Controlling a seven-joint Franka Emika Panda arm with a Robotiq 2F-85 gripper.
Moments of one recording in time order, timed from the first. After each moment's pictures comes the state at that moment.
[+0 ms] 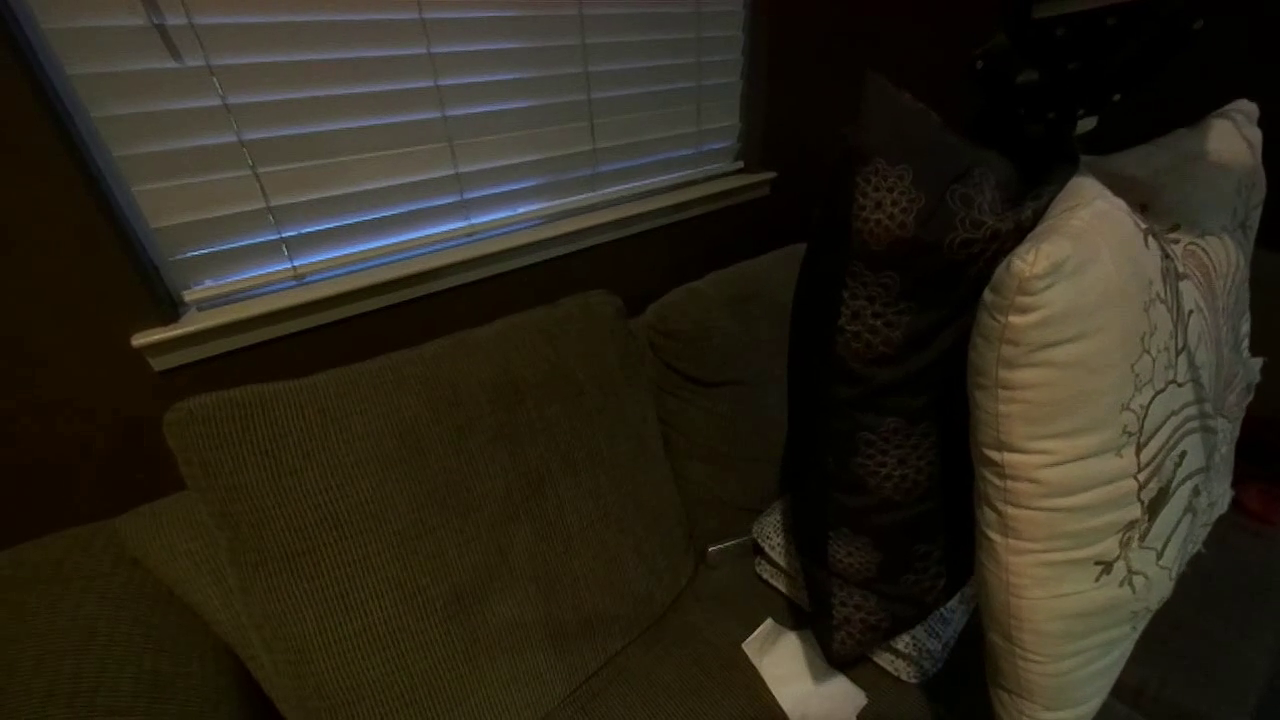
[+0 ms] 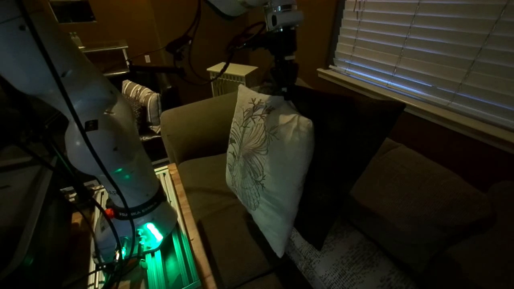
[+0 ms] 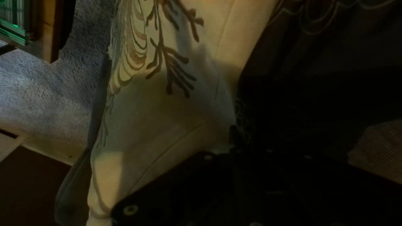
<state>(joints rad) 0.02 -0.29 0.12 -2.28 -0.32 1.96 1.36</state>
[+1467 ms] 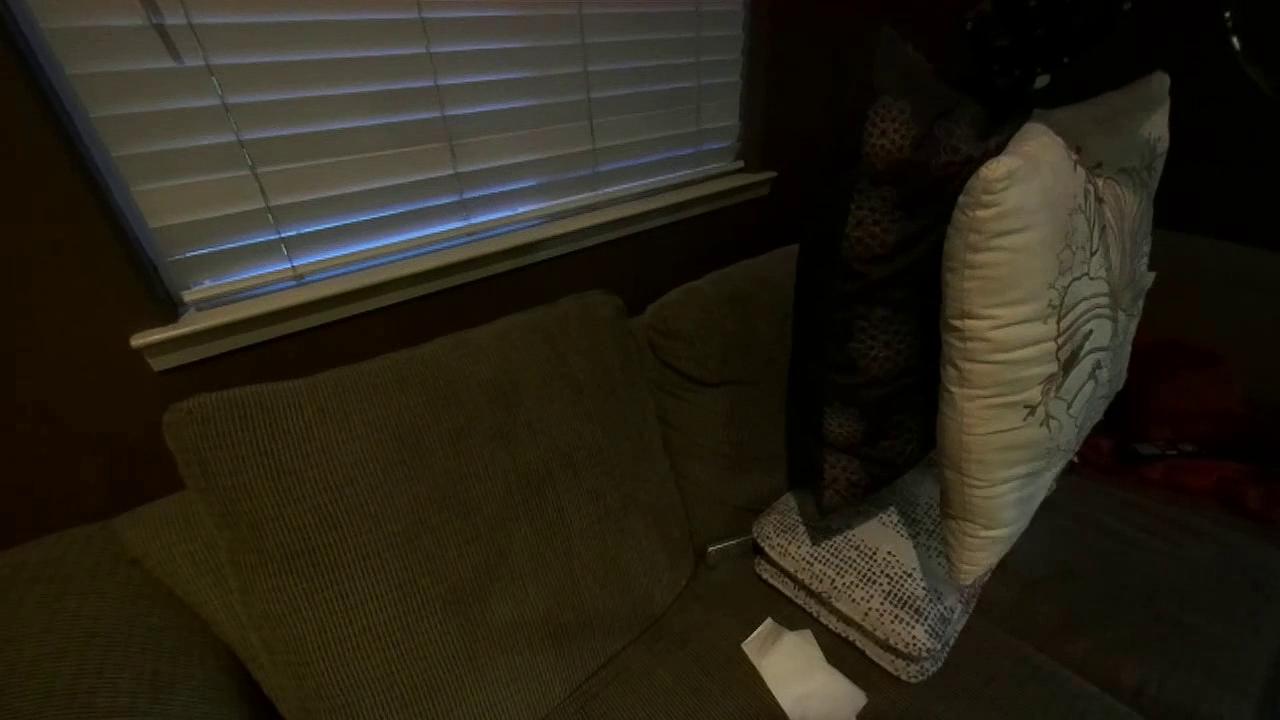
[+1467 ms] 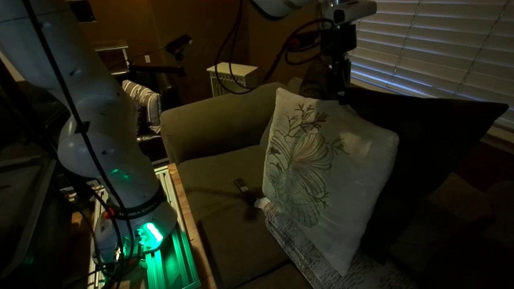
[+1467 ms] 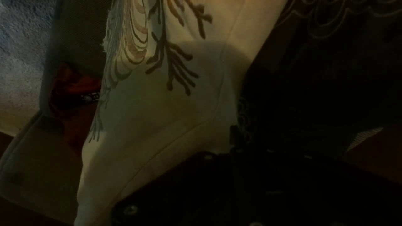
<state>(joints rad) -0.11 -0.14 -0.02 -2.13 -0.35 2.15 1.04</state>
